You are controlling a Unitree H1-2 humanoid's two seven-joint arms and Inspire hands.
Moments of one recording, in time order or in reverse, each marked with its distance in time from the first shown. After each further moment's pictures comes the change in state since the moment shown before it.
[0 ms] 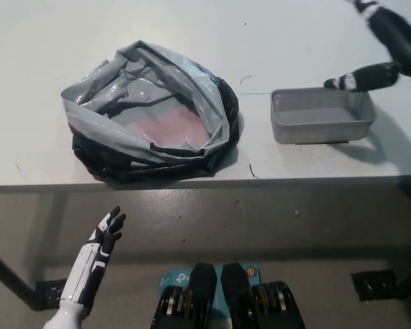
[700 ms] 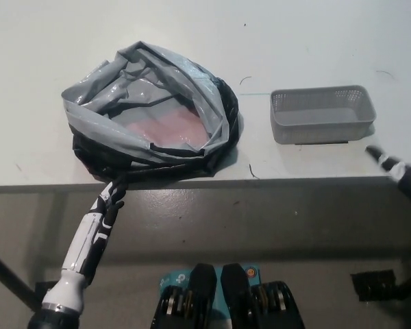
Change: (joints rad) left_arm -0.100 0.008 0.002 -0.001 0.001 -0.002 0.000; right_arm 0.607 0.255 -0.404 -0.496 0.074 -0.306 -0.415
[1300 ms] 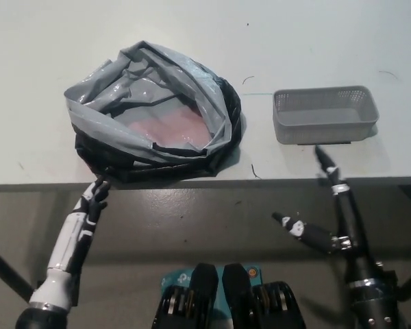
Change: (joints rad) left_arm -0.009 0.015 0.015 0.009 -0.004 0.019 0.013; right_arm 0.109 0.202 0.162 0.347 0.000 -0.138 -0.044
